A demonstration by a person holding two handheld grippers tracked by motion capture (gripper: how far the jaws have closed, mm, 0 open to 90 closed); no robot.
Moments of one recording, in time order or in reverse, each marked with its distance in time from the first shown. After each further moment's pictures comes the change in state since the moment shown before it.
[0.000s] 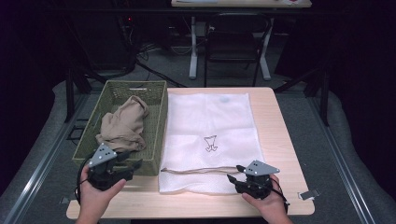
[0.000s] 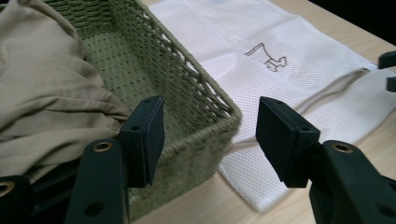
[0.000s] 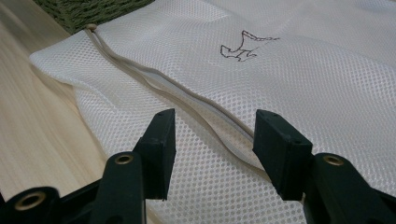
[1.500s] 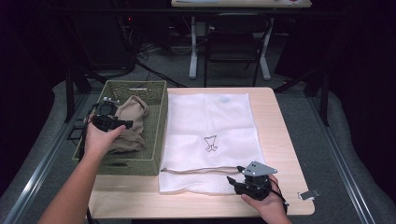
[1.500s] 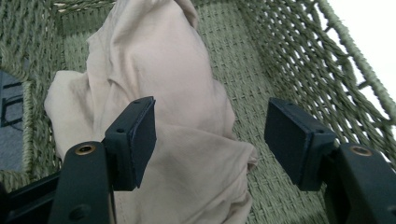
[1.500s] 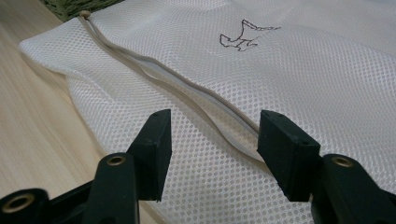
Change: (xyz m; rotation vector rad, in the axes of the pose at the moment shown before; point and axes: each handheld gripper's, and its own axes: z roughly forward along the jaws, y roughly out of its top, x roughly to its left) left arm 0.111 0.086 0.086 0.315 0.247 -0.156; right arm 0.002 -0.003 0.004 0.034 -0.014 -0.009
